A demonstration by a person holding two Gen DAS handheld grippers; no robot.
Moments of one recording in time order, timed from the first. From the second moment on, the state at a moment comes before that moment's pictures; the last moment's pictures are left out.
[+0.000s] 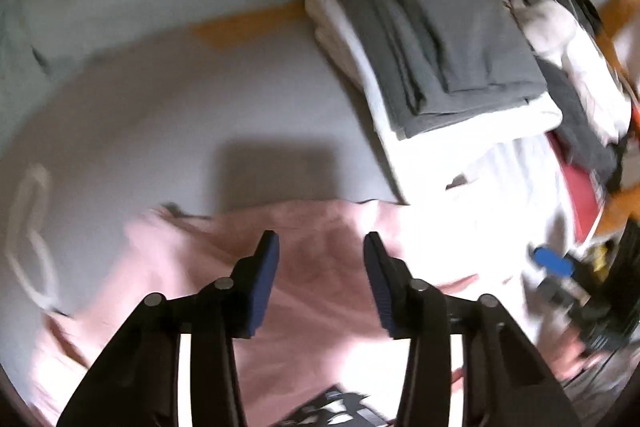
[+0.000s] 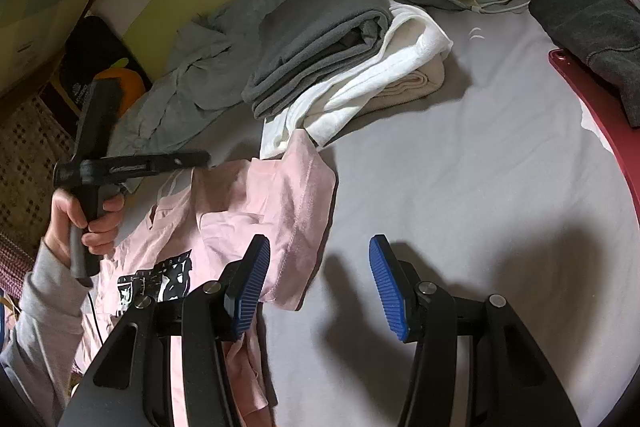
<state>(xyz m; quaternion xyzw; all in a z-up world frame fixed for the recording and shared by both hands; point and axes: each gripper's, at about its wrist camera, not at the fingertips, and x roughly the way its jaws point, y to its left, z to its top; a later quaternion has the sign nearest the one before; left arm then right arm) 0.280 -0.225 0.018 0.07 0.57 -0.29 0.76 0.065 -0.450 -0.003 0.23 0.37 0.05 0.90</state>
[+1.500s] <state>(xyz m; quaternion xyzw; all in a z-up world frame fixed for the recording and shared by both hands) 0.145 -0.213 0.147 0.11 0.11 -0.20 0.97 0.036 -0.440 0.035 0.12 0.23 -0.06 0.97</state>
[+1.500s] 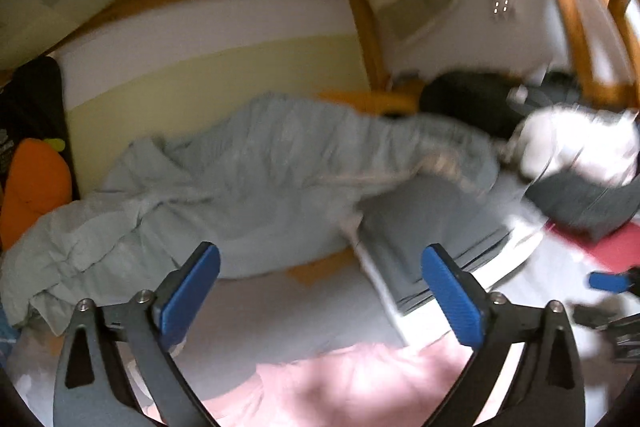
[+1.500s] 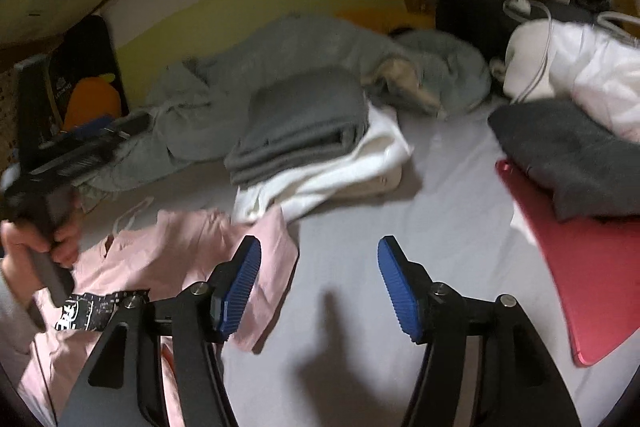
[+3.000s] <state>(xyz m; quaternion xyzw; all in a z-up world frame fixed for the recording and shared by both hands) 0.063 0.176 0.085 -0.11 0.18 0.07 0.97 -0.029 -0.325 0.060 -0.09 0.09 -0.08 0.99</state>
